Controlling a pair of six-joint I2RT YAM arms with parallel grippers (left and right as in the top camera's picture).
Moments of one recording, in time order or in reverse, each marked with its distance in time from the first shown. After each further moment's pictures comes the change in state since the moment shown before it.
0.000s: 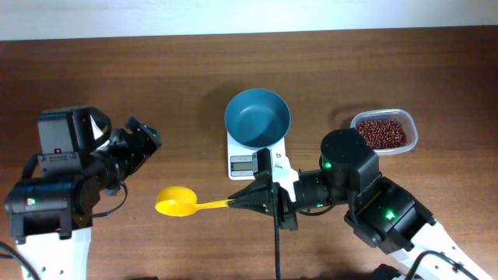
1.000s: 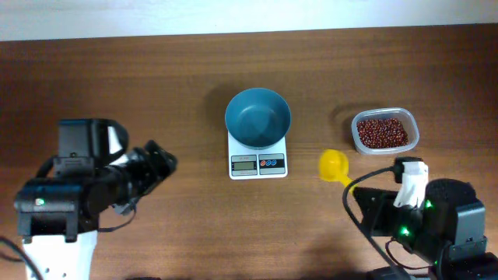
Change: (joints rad) left arm -0.113 -0.002 0.000 -0.185 0.053 0.042; right arm -0.547 -0.424 0.001 -0.843 0.648 0.542
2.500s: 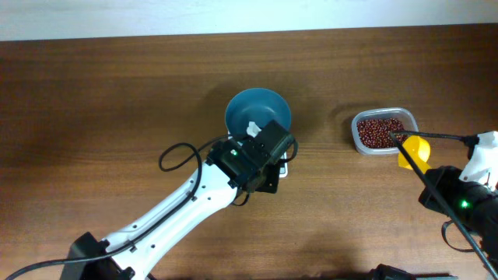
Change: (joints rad) left arm -0.764 0.488 -0.060 0.403 -0.363 0.096; right arm -0.512 0.312 0.459 -0.321 0.037 -0.335
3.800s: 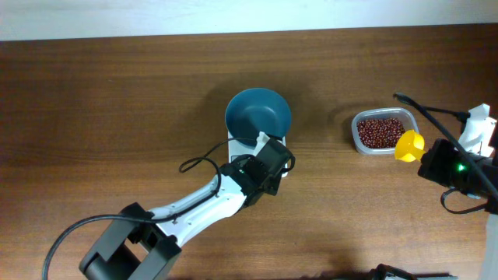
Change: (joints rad) left arm 0.000 0.120 -0.321 0.623 -0.119 0.177; right arm 0.000 0.180 0.000 0.041 0.004 0.008
